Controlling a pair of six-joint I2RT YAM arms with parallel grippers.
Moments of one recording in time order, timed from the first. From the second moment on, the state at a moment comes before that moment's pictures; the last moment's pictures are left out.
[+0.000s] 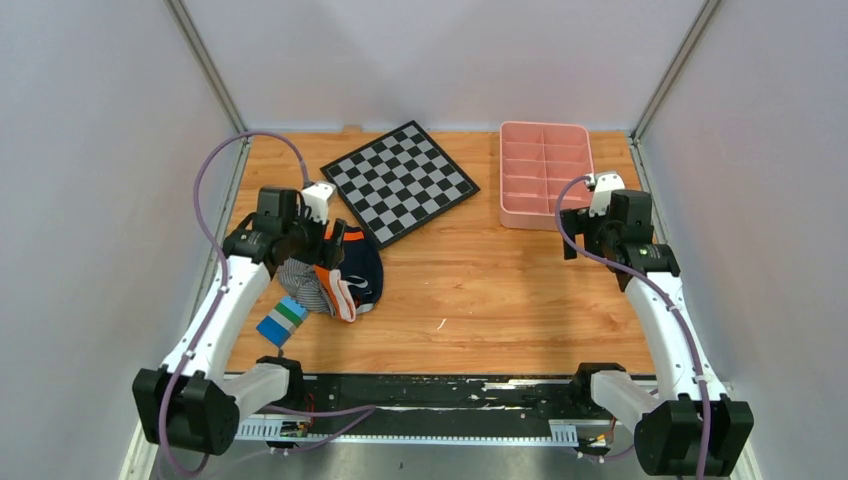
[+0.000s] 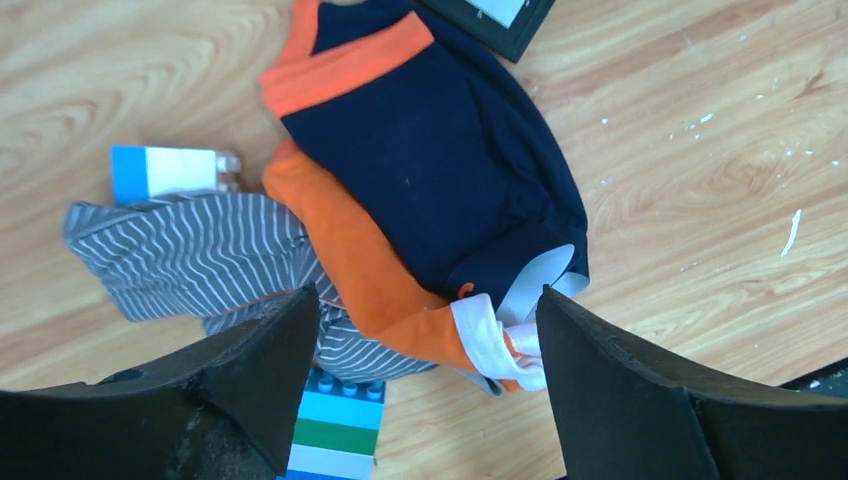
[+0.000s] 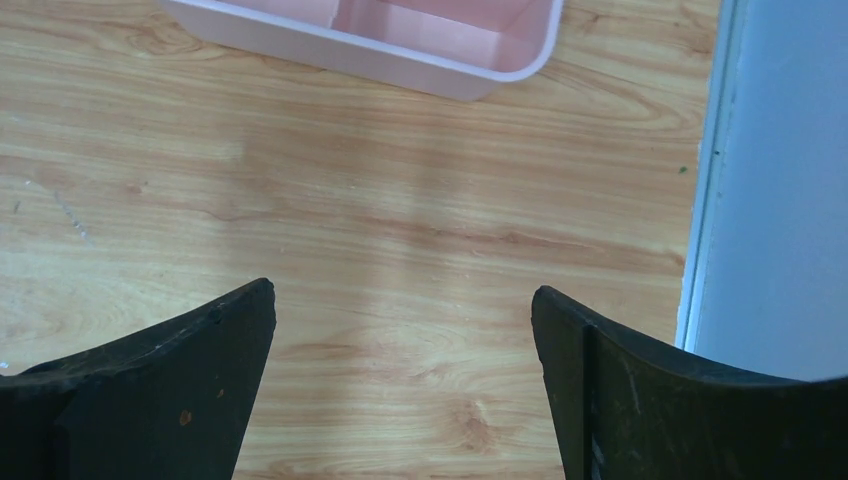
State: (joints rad) left arm -0.15 1.06 0.95 -0.72 0.21 0.16; right arm 0.01 1.01 0.91 -0.60 -0.01 -0.19
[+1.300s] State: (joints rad) left arm -0.24 1.28 1.00 -0.86 0.19 0.05; right arm -0.04 0.97 0.88 -0.62 -0.03 -0.13
